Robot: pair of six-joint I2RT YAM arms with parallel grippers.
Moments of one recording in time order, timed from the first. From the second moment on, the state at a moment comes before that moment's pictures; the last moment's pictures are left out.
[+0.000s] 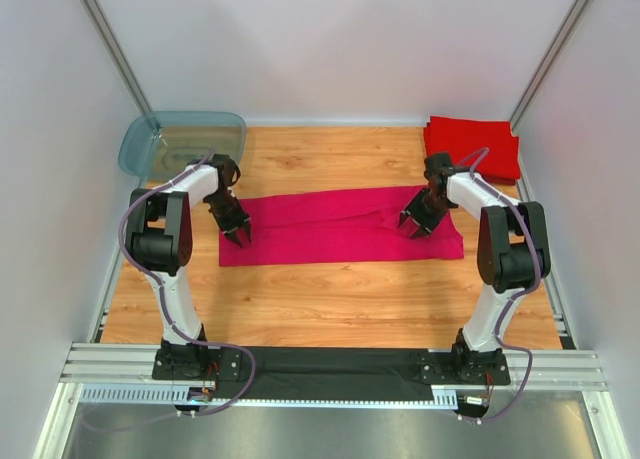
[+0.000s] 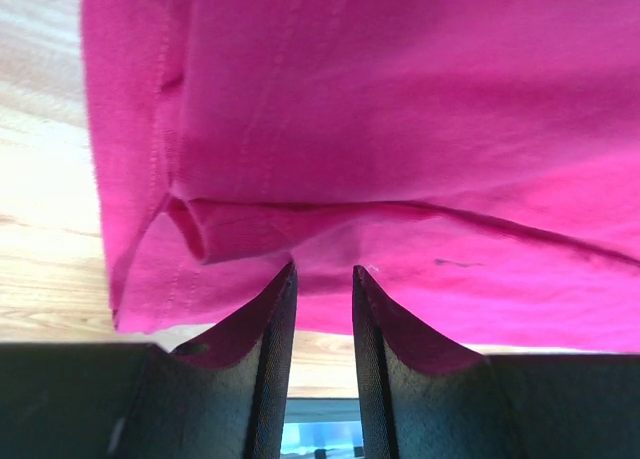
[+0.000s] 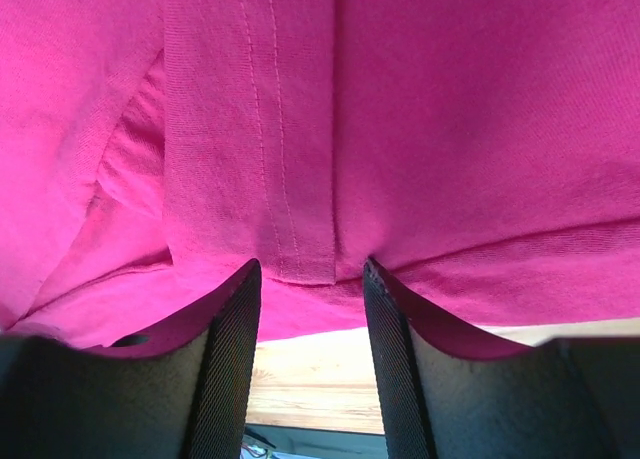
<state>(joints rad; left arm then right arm) -0.10 1.98 1.37 -0.96 0.15 -0.62 0.12 1.86 1.27 -0.76 -0.17 0.85</state>
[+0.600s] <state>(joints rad) -0.10 1.98 1.34 -0.99 0.11 -0.62 0.15 1.88 1.38 -0.75 -0.19 0.85</state>
